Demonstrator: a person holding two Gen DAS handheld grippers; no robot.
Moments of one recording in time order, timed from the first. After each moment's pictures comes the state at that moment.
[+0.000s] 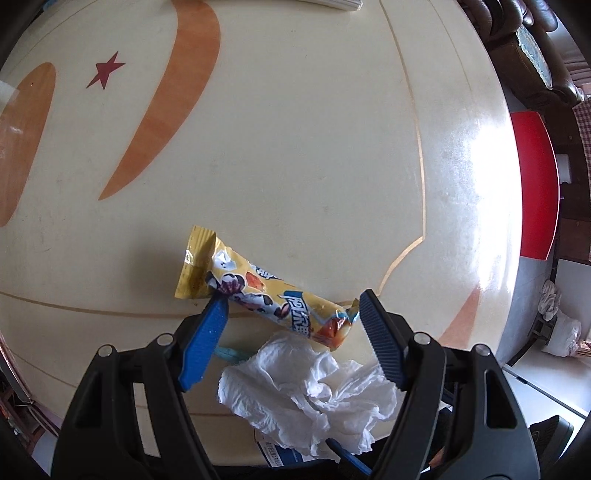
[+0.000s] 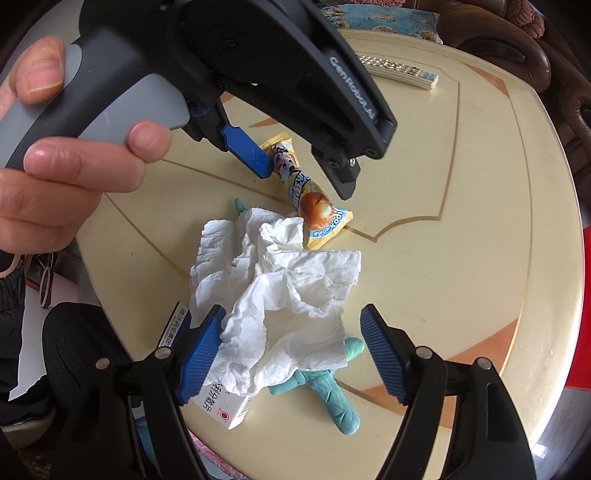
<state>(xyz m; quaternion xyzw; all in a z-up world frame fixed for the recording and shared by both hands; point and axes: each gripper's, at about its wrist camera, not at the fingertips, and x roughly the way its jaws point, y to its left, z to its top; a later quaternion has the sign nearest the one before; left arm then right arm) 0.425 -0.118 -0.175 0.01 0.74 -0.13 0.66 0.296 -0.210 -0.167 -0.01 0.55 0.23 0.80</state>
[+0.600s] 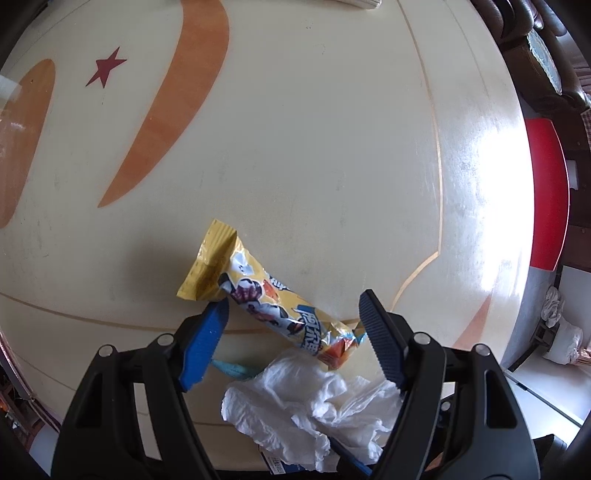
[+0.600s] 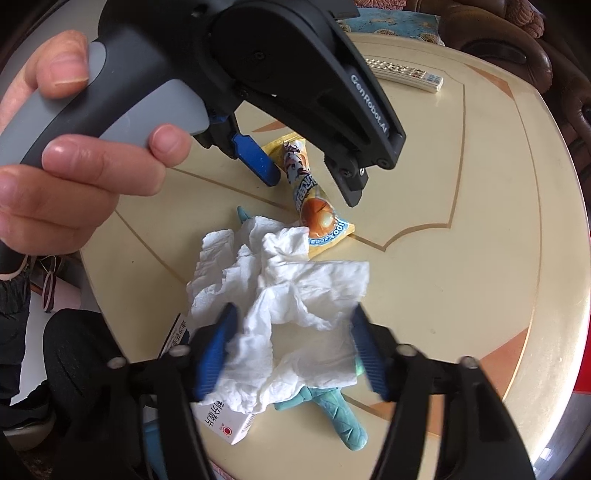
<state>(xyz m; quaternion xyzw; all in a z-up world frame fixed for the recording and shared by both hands) 0.453 -0.123 -0.194 0.01 0.75 -0.11 0.65 0.302 -0.208 -0.174 0.00 0.55 0.23 0.80</state>
